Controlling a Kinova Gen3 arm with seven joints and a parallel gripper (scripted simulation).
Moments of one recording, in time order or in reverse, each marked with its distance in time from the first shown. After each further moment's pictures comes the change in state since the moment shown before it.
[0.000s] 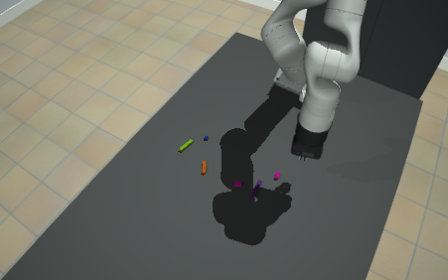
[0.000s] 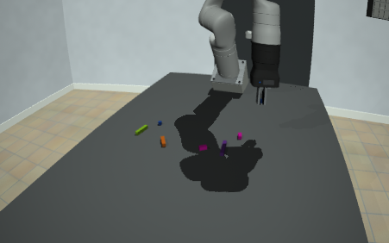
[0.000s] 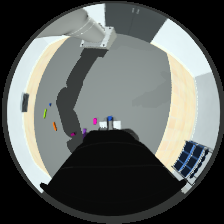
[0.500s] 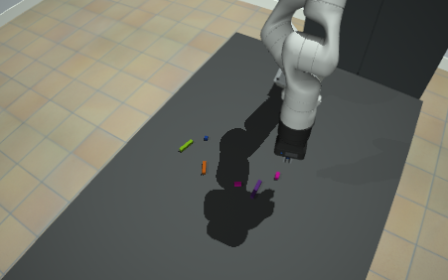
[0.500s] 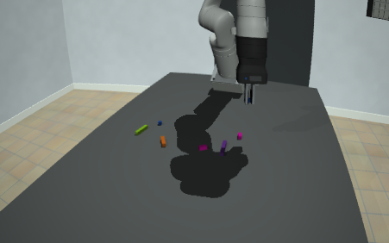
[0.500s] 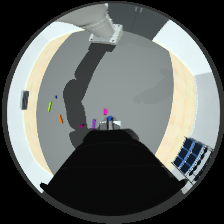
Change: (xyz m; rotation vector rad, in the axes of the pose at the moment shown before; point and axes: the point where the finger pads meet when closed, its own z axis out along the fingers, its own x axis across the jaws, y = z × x) arm -0.041 0.026 -0.014 -0.056 0.005 -0.001
